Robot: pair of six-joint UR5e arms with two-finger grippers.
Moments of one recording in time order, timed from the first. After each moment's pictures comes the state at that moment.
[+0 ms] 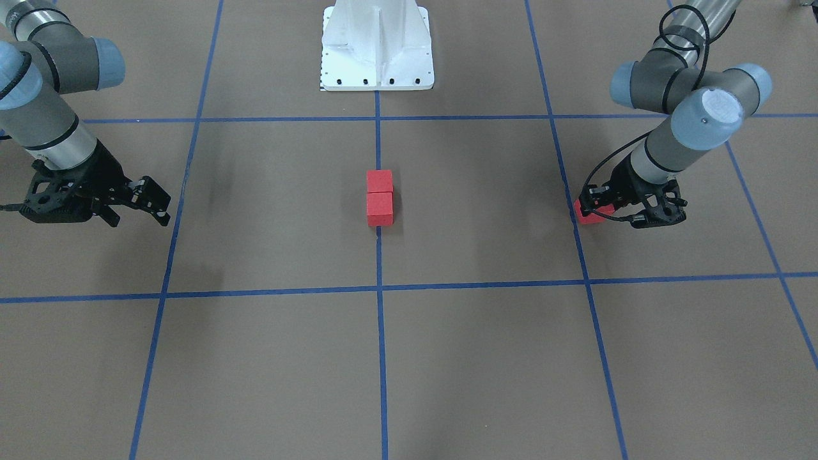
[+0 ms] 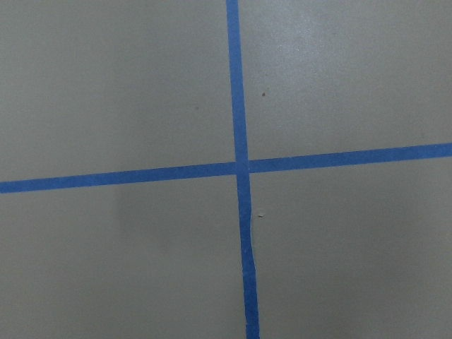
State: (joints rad) left arm -0.85 -1.75 -1.68 -1.90 -2.20 -1.03; right arm 0.87 -1.46 1.81 -1.13 2.06 1.07
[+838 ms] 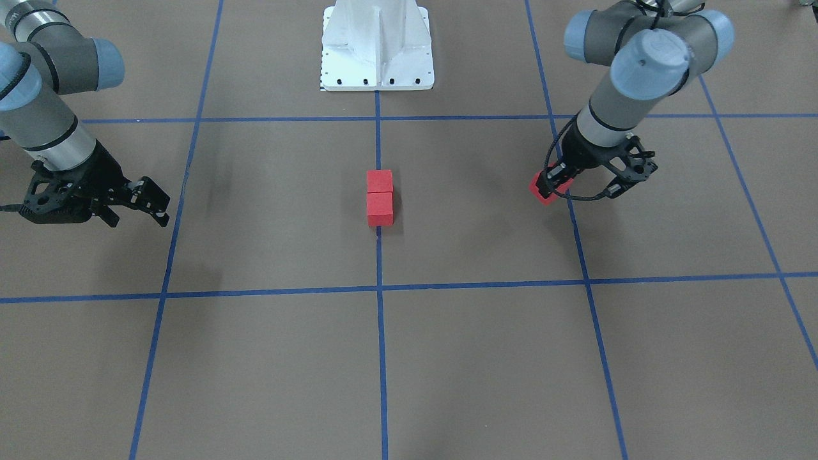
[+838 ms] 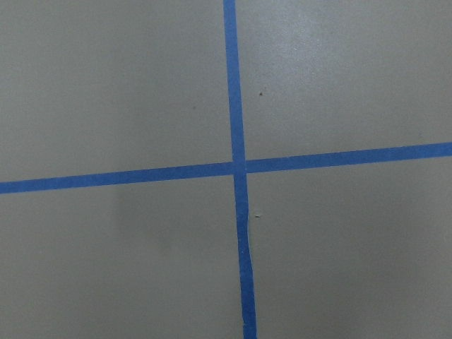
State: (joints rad) left arm -0.75 -1.94 -1.86 -1.59 -2.12 -1.64; right arm 0.87 -1.46 1.80 -1.13 2.06 1.07
